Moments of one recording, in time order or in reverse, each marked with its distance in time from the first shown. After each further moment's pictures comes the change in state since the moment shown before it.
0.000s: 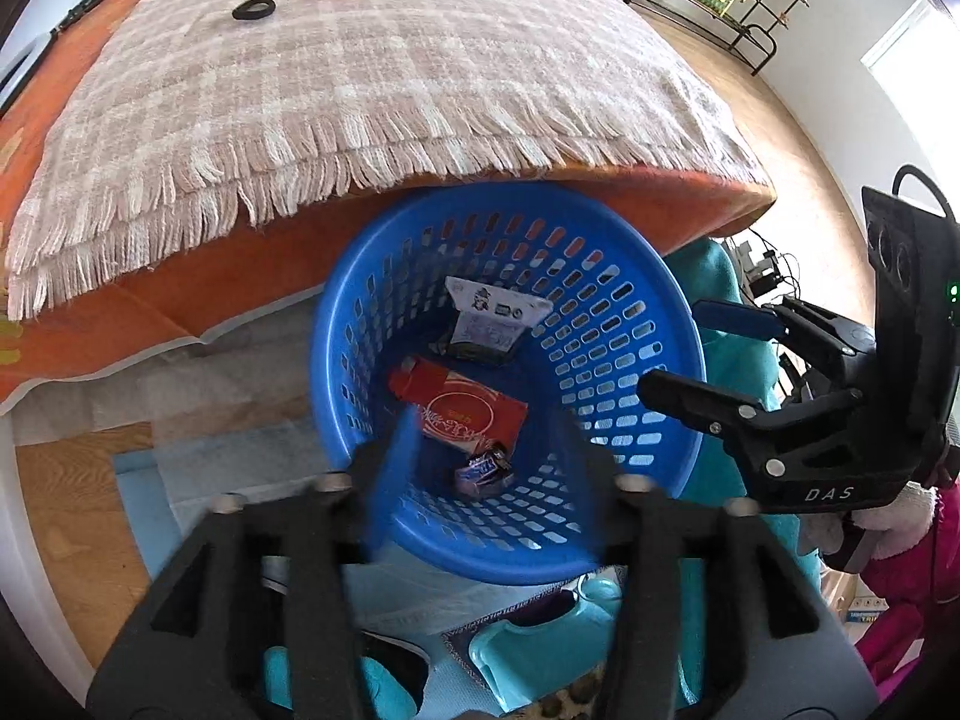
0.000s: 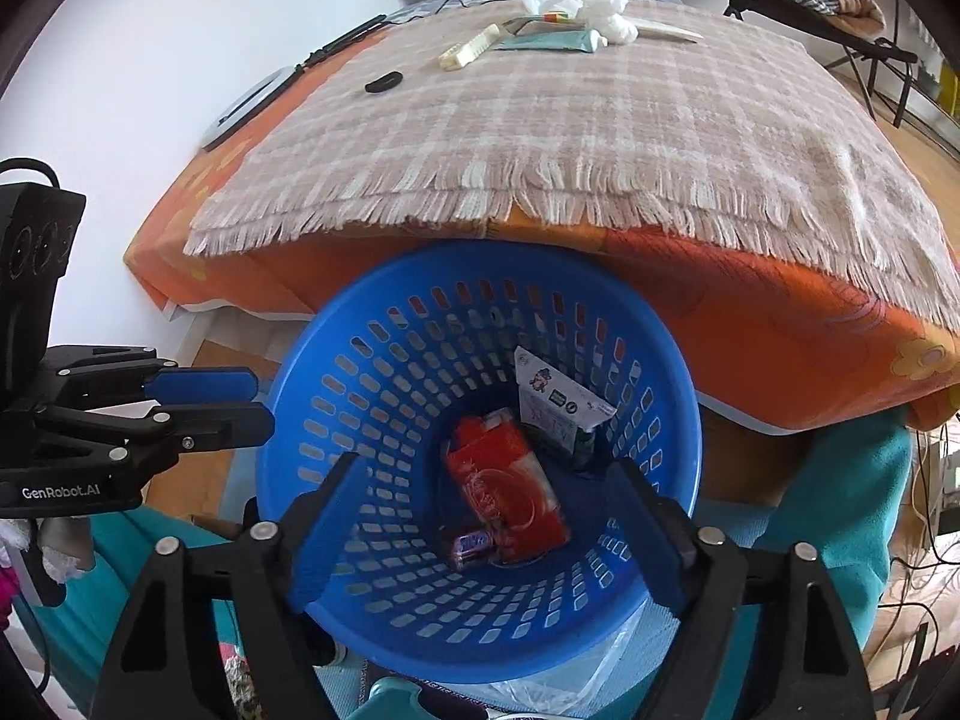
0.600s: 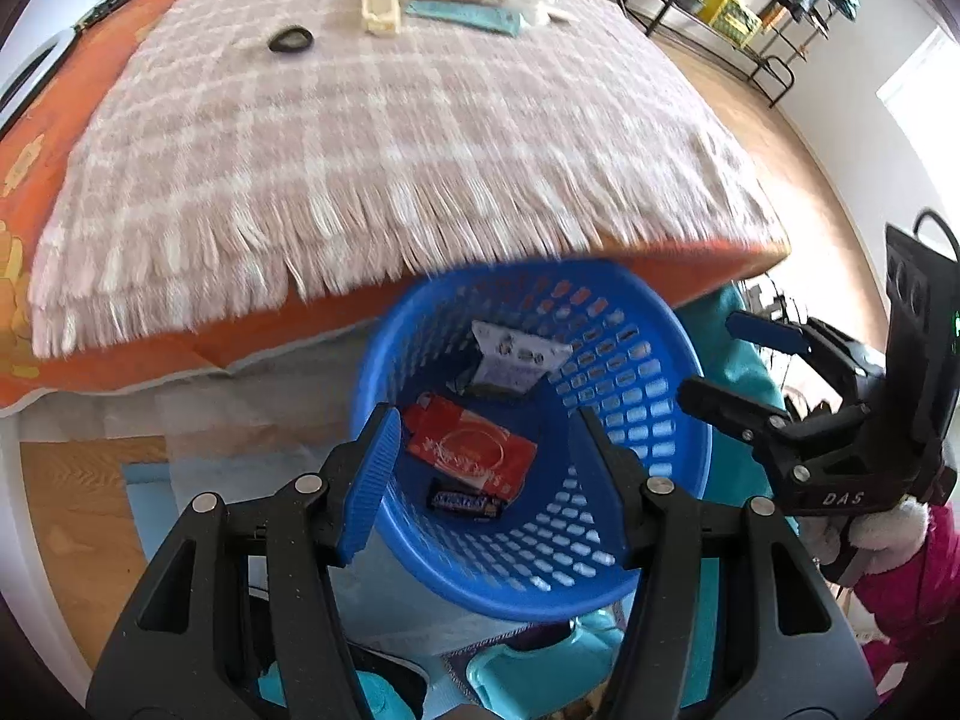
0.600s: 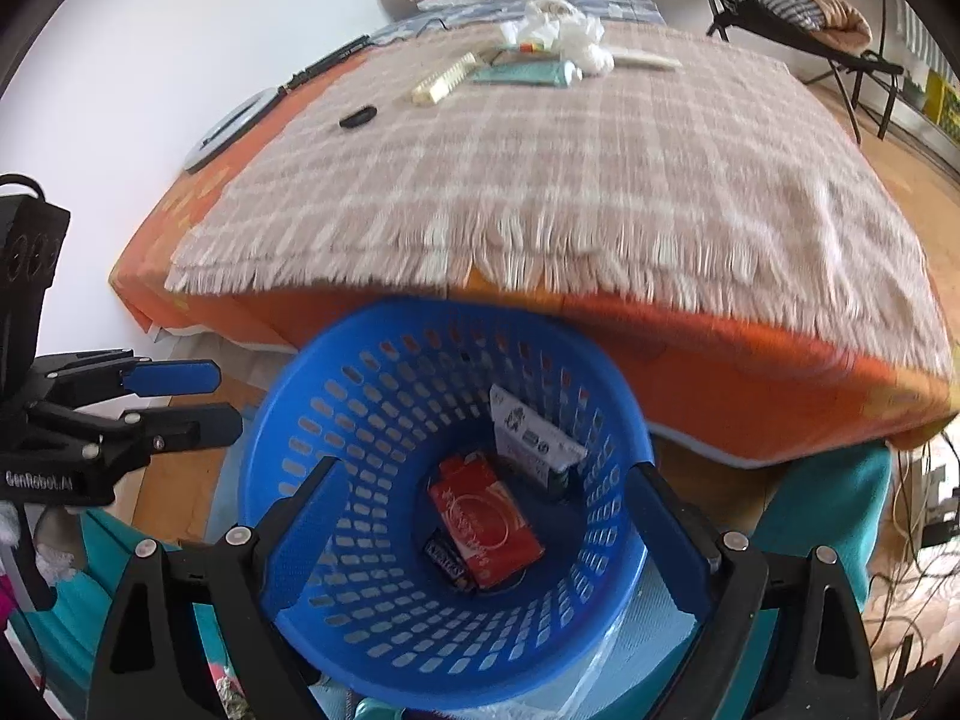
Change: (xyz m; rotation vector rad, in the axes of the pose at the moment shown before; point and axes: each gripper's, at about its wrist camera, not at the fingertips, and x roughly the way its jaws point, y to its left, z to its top) left arm -0.015 0.018 0.033 -0.064 -0.050 0.020; right arm -0.008 -0.010 0.025 -0.001 -0.053 -0.042
